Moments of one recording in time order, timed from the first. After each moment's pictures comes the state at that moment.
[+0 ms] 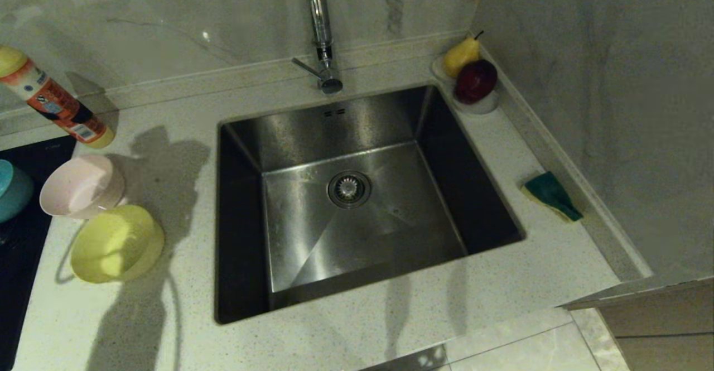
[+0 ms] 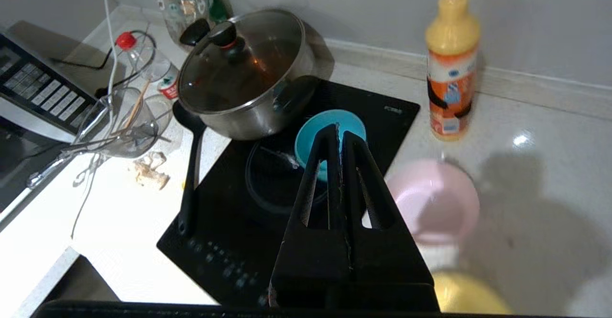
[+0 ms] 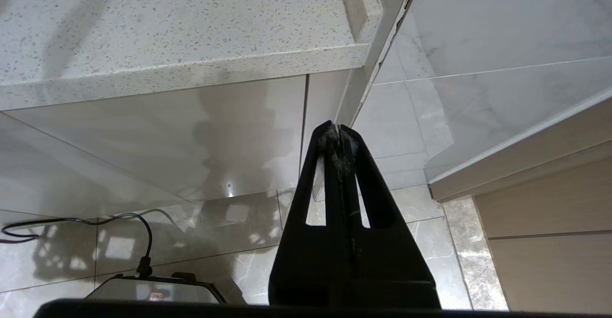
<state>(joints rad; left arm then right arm) 0.11 1.09 -1.25 0.10 0.76 0.00 0.00 0.00 0.00 0.00 0.01 -0.04</state>
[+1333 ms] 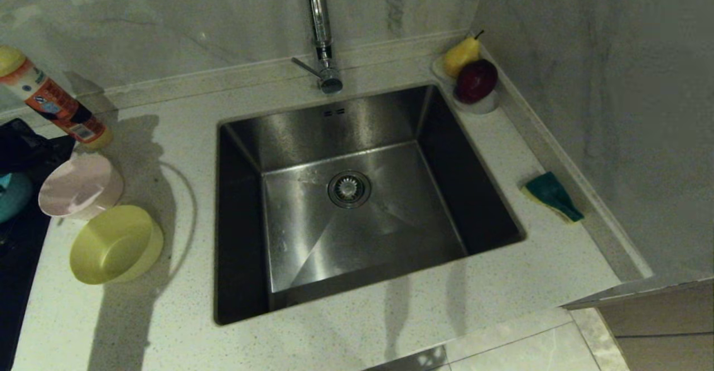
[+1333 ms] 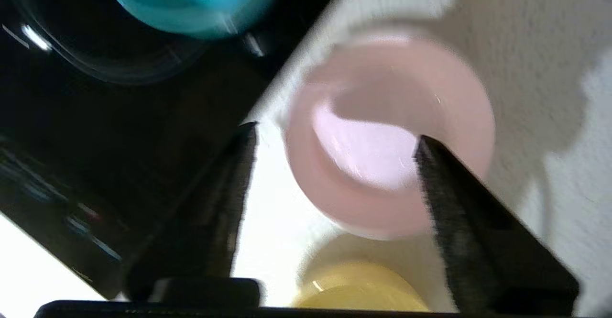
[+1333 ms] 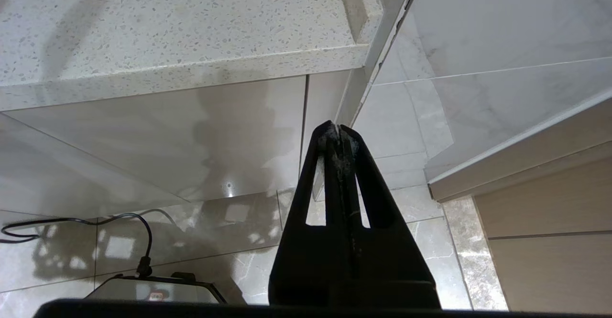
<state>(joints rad) 0.41 1.72 -1.64 0.57 0.17 -0.50 0.00 0.00 0.00 0.00 0.01 -0.04</state>
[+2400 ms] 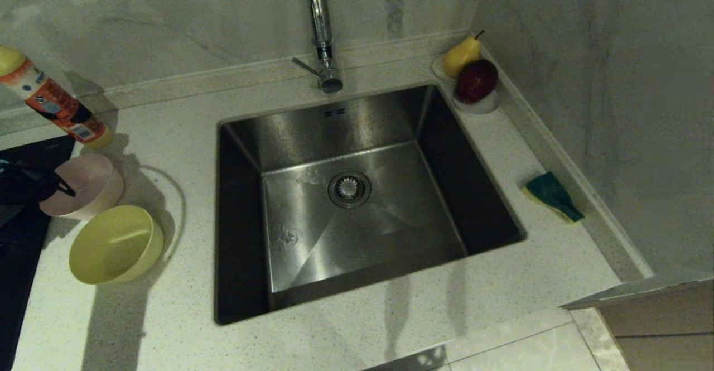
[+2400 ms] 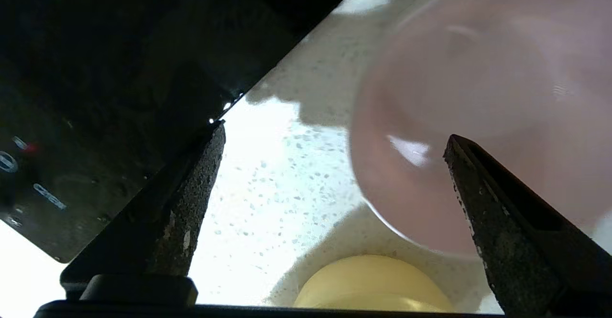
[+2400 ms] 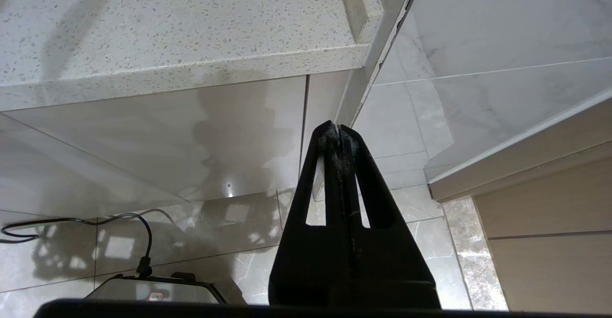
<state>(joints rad) 0.51 1.80 -1.55 0.58 0.02 -0.64 0.00 0.00 0.00 0.00 0.01 -0.04</state>
